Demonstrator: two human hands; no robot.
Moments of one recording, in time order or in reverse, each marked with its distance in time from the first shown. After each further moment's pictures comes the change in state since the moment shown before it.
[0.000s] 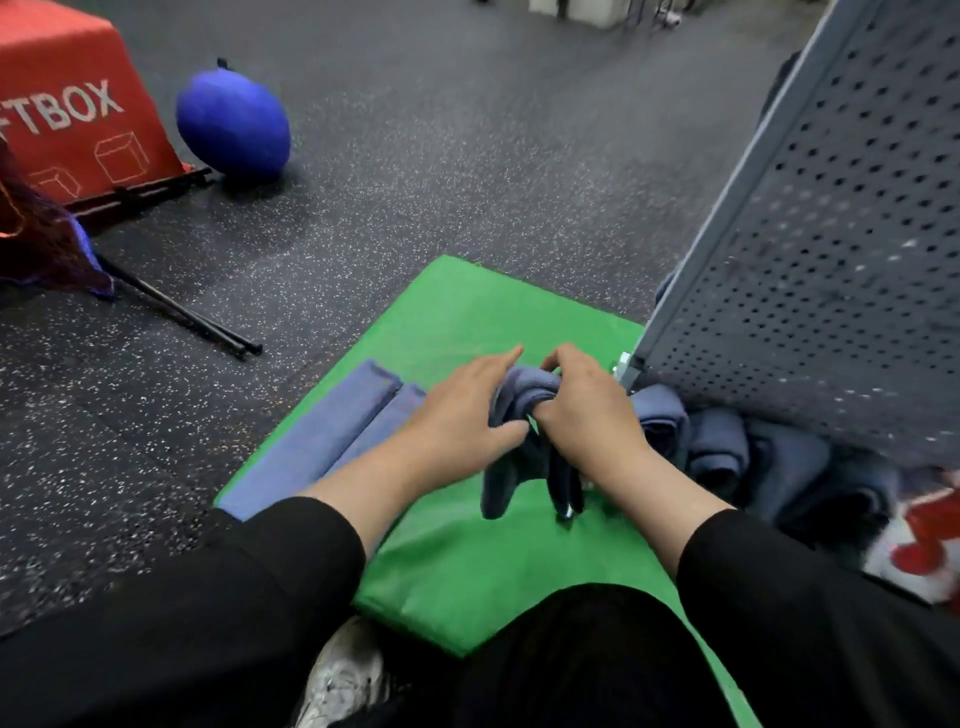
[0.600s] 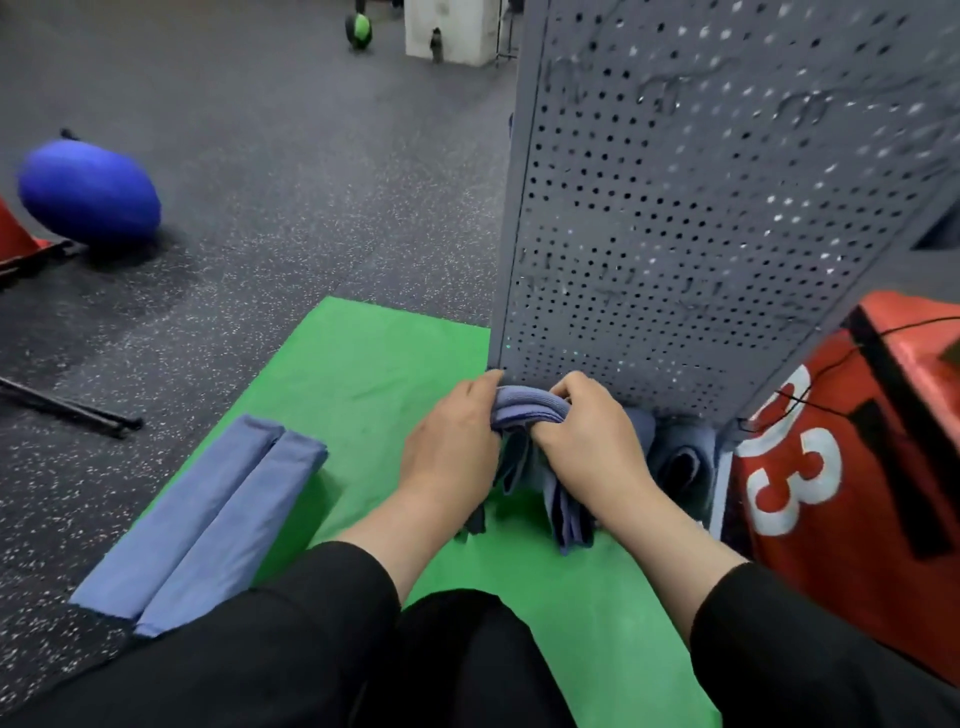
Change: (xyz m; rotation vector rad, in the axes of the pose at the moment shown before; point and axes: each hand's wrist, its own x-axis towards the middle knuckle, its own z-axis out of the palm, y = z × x) left_hand 0.029 0.146 0.091 0.154 0.200 0.005; right_hand -0.075 0.105 -0.115 0.145 0.193 0.240
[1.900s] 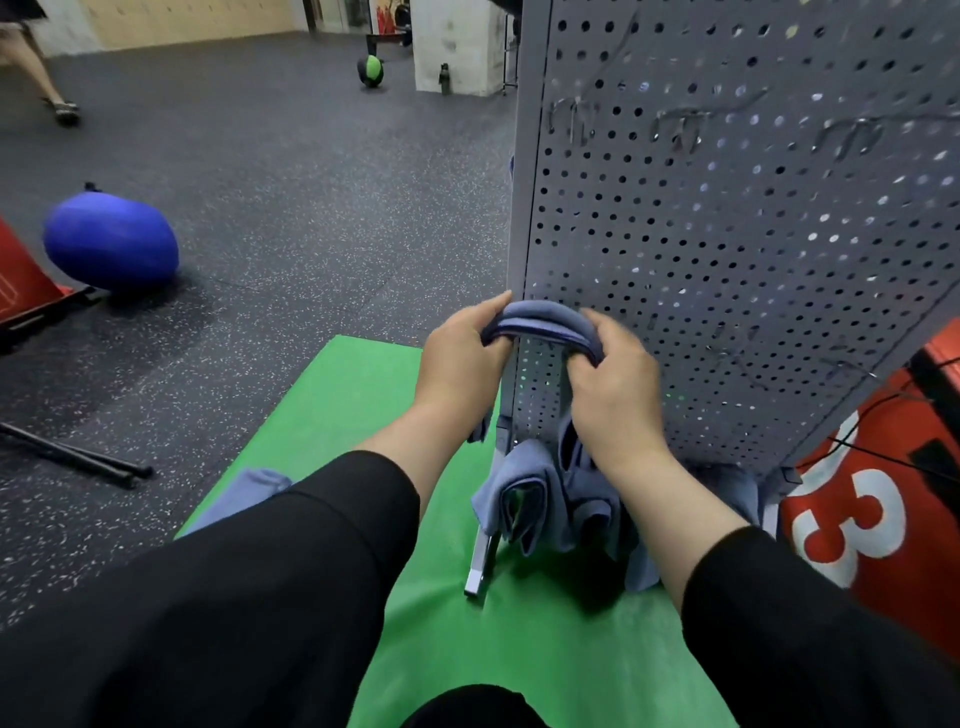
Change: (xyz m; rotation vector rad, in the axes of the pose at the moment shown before) left_hand 0.128 0.020 -0.036 -0.434 0.144 -0.003; right_hand 0.097 -0.014 -0.011 0.334 0.297 -0.096
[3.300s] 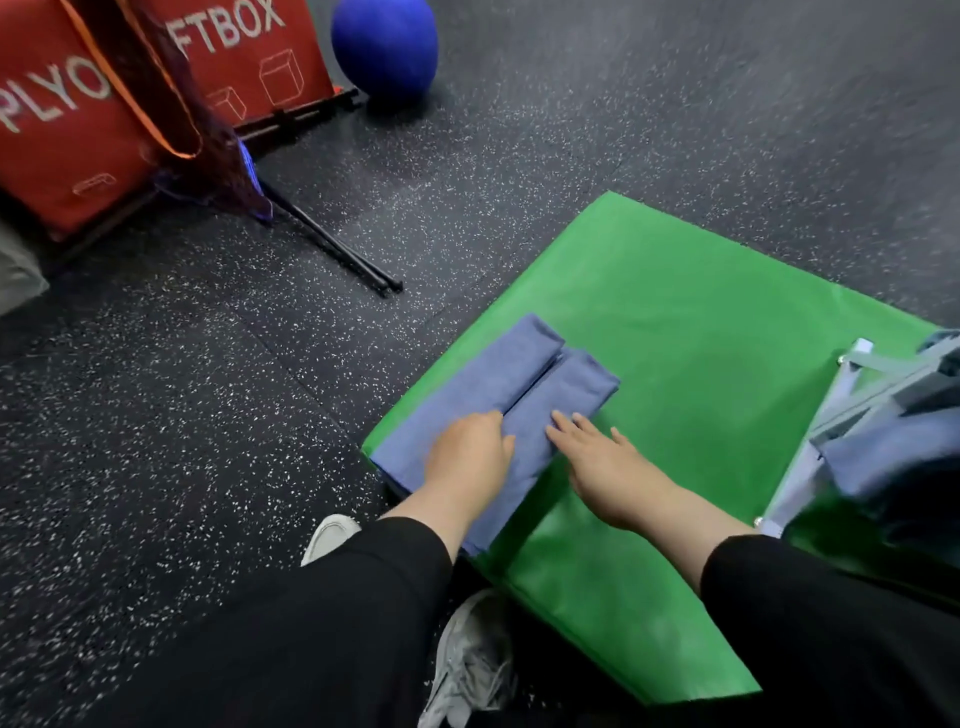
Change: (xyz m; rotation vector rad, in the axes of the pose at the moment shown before) left_hand -0.186 -0.347 -0.183 0.641 -0.185 -0.585; right_hand -0.196 0.026 0.333 -0.756 -1.280 -0.513
